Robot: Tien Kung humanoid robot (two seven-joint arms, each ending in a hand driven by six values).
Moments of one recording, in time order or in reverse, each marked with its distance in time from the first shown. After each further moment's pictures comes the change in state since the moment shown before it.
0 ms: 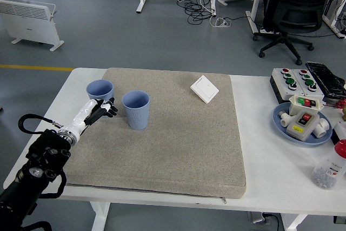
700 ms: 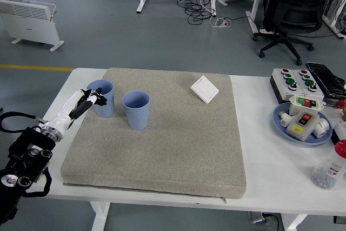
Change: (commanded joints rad) left arm 0.166 0.168 0.218 -0.397 -0.336 0.018 0.026; right arm 0.002 -0.002 0.015 0.000 -0.003 -0.001 0.002
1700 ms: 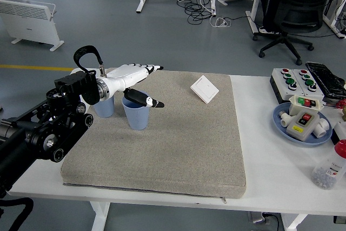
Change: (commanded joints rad) left arm -0.352 -0.031 0.356 -0.108 0.686 -0.227 0.254; right arm -0.018 -0.008 -0.023 0.000 0.016 0.001 -0.005
